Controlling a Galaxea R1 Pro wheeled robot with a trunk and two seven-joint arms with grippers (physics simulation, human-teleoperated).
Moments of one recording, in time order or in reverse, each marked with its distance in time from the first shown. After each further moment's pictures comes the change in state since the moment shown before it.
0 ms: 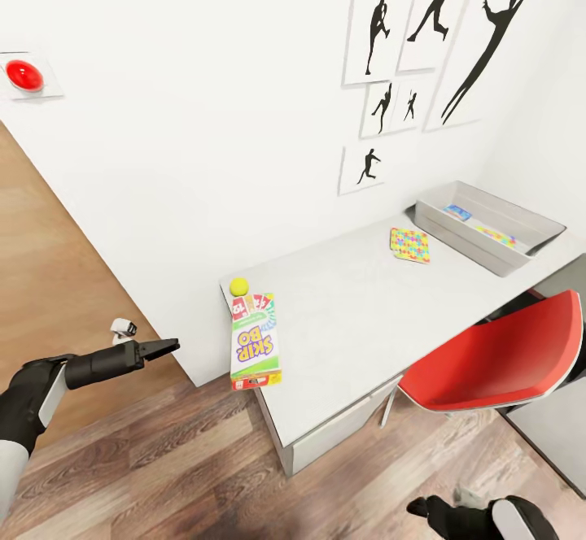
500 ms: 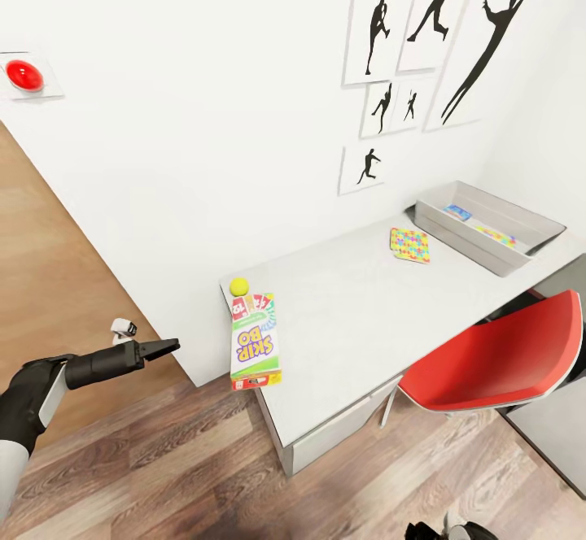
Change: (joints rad) left arm 0.000 0.000 0.000 0.000 -0.001 0.000 0.000; right arm -0.002 0.162 -0.008 0.144 0.185 -0.302 -0.222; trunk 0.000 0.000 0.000
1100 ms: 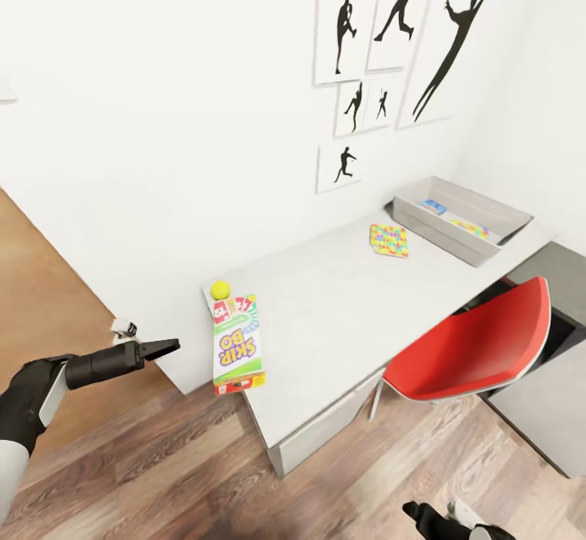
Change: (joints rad) left arm 0.000 0.000 -0.001 0.000 -0.001 -0.002 0.001; right arm 0.003 -0.022 -0.102 -0.004 0.002 -0.028 0.255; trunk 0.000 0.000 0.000
